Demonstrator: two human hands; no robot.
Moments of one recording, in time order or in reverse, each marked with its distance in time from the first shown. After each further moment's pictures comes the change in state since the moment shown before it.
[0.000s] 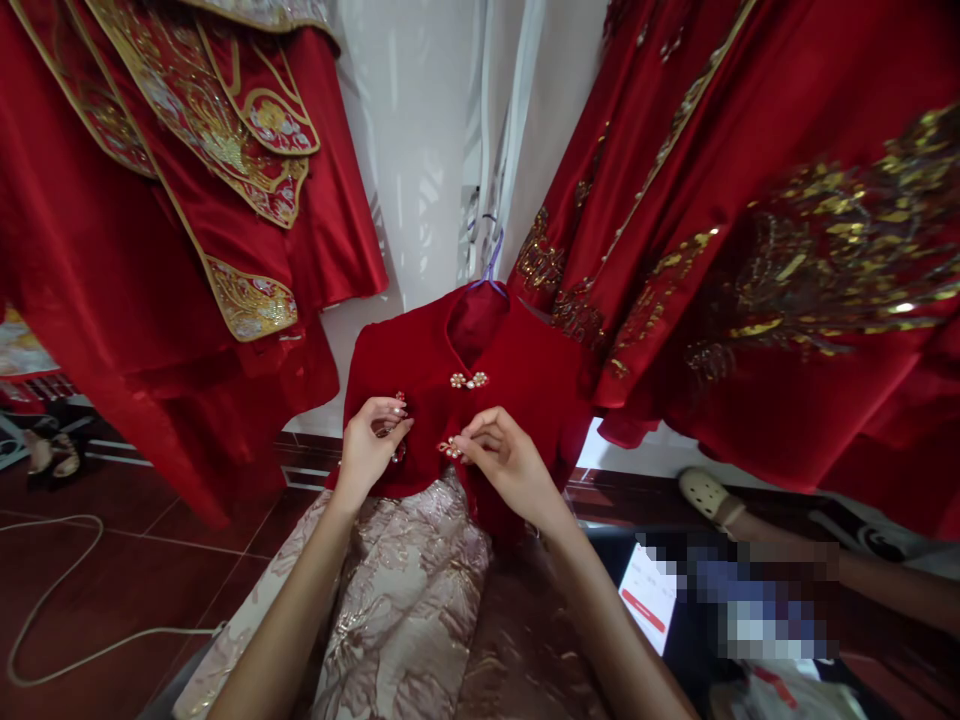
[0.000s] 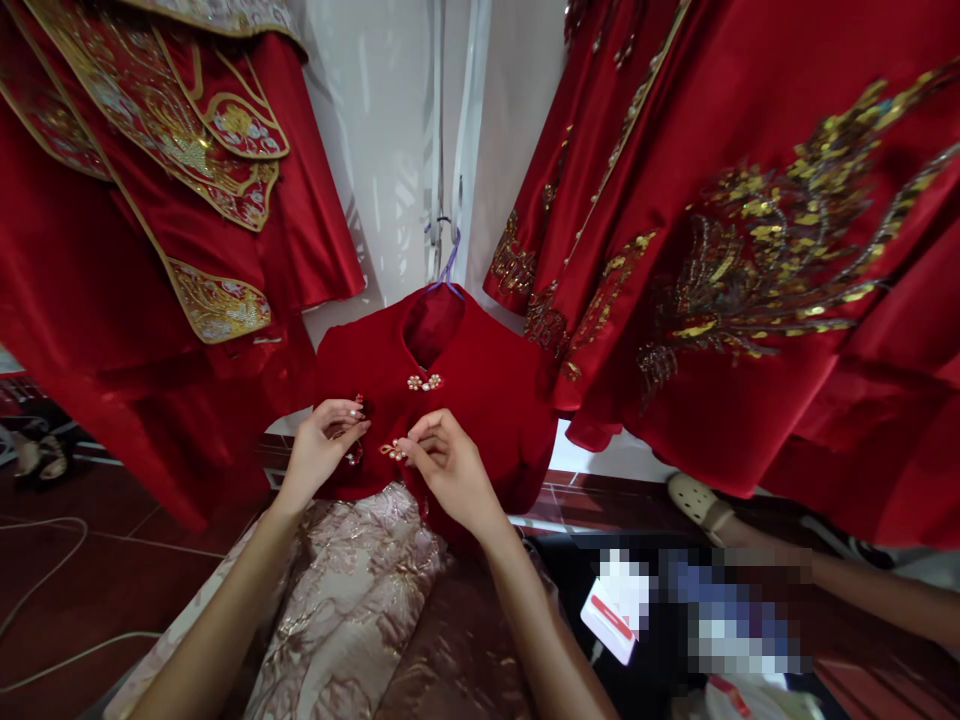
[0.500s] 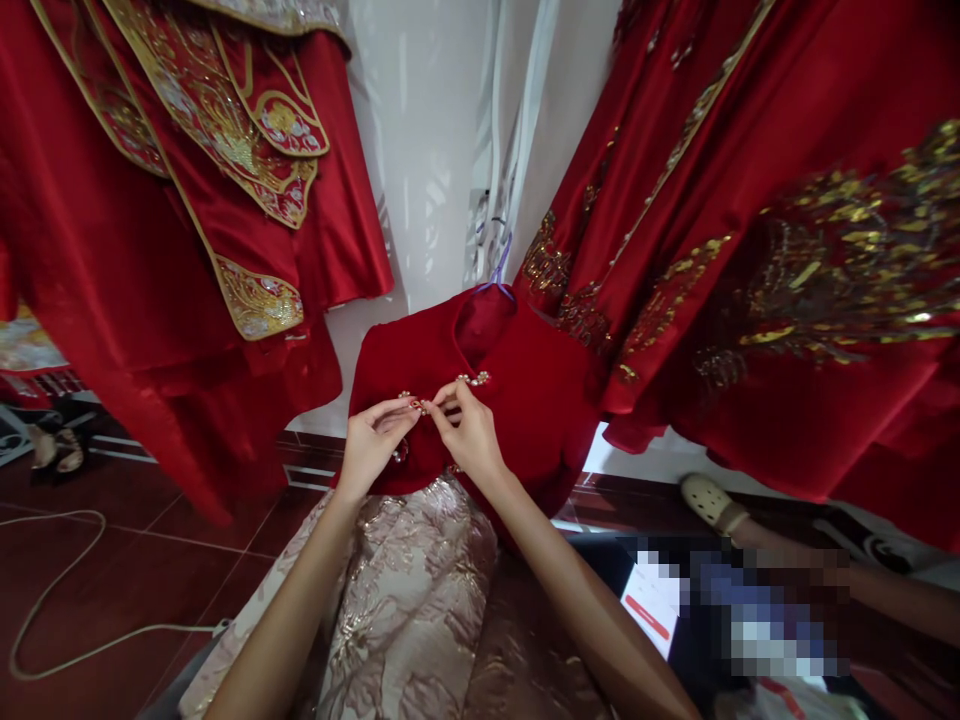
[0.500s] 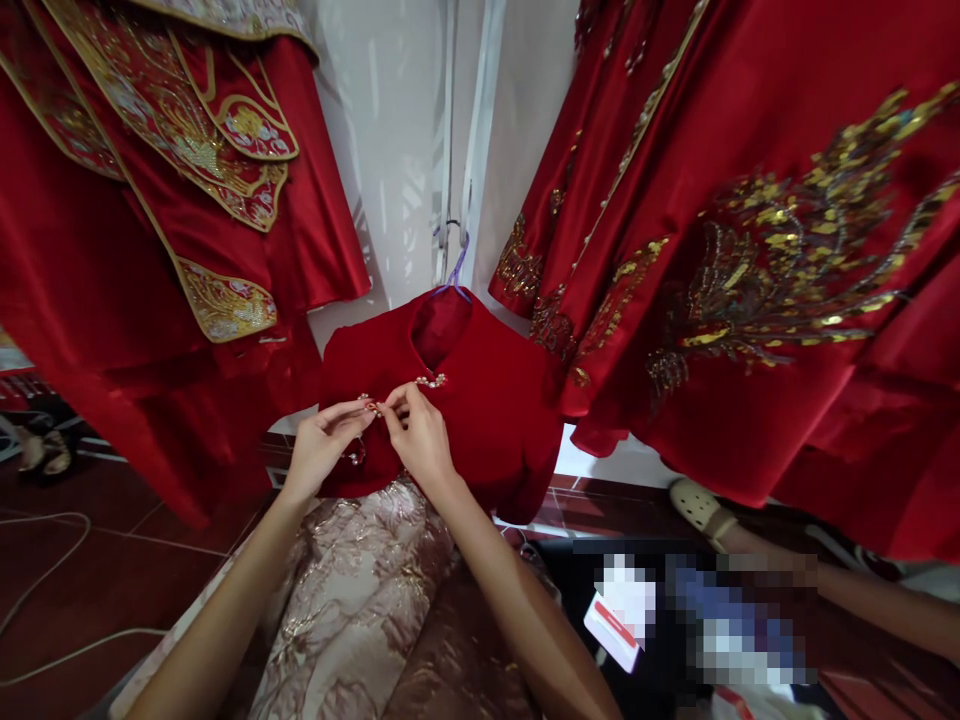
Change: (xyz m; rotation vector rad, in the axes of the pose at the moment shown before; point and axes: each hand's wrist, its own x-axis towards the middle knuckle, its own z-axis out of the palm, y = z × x) left_hand 0.001 0.013 -0.003 -0.183 -0.031 -0.111; right_hand 0.052 0.016 0.042 -0.287 0.122 -0.220
